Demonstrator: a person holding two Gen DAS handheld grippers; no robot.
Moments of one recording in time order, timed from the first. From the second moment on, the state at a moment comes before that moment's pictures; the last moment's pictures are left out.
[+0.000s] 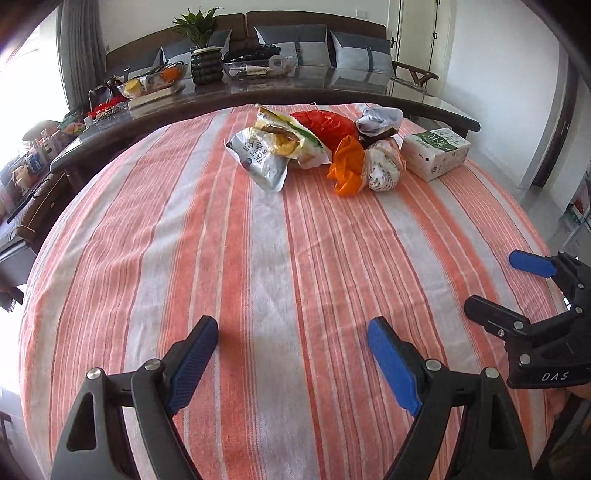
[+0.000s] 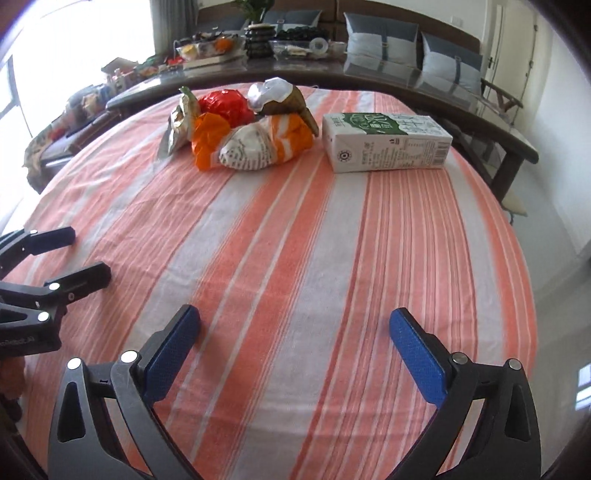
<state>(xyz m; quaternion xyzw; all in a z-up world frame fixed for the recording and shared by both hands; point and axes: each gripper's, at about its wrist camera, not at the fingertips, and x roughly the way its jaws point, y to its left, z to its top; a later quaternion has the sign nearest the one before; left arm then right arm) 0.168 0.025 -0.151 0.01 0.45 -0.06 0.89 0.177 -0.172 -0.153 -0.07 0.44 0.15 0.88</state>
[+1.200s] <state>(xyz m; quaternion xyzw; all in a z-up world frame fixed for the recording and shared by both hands) 0.228 0.124 -0.131 -0.03 0.43 -0.10 0.90 0.172 -0.173 -0.151 -0.07 0.44 0.15 0.88</state>
